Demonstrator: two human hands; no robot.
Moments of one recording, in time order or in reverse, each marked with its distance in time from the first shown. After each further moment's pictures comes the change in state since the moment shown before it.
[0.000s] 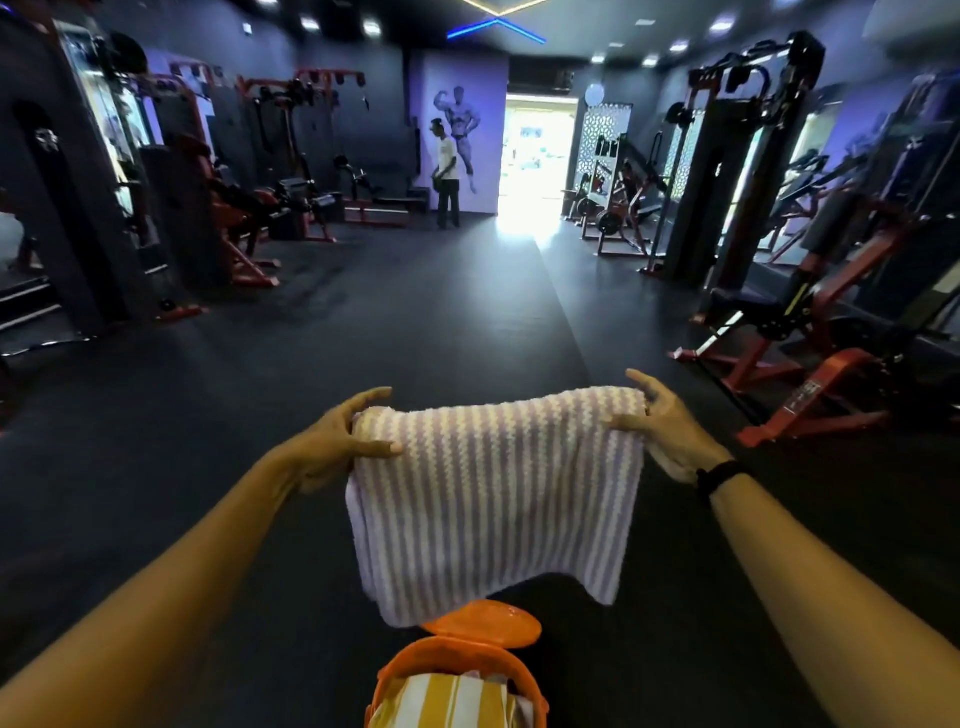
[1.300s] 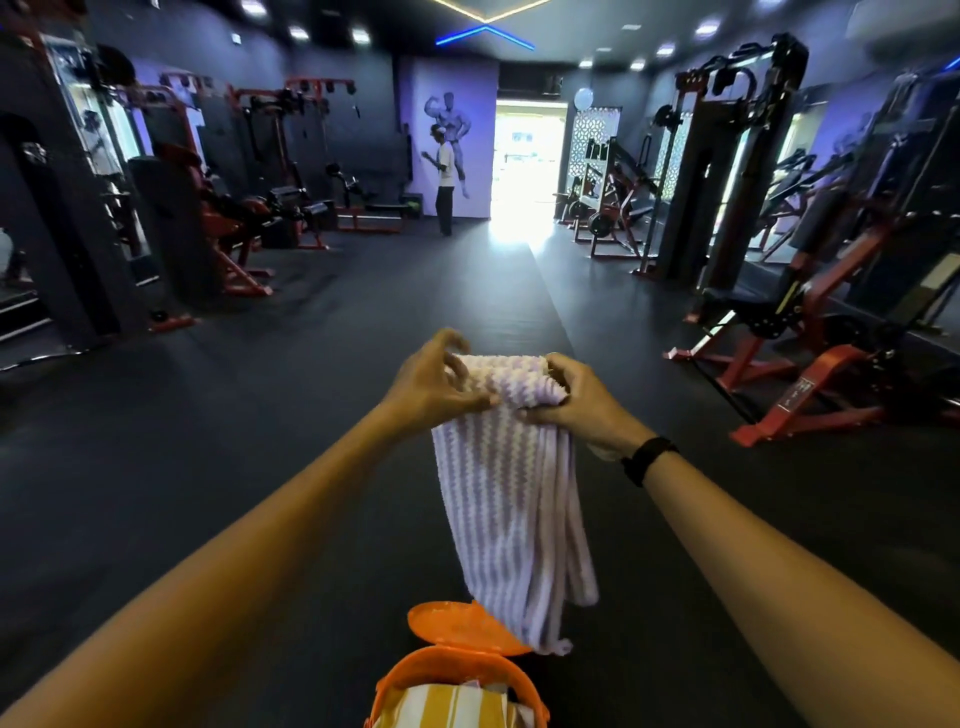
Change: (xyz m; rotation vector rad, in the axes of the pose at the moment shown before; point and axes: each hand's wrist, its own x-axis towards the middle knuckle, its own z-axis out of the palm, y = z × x) left_hand 0.028 0.084 0.091 0.633 0.165 0.397; right_hand 0.005 -0.035 0.074 -0.365 -0.159 -0.417
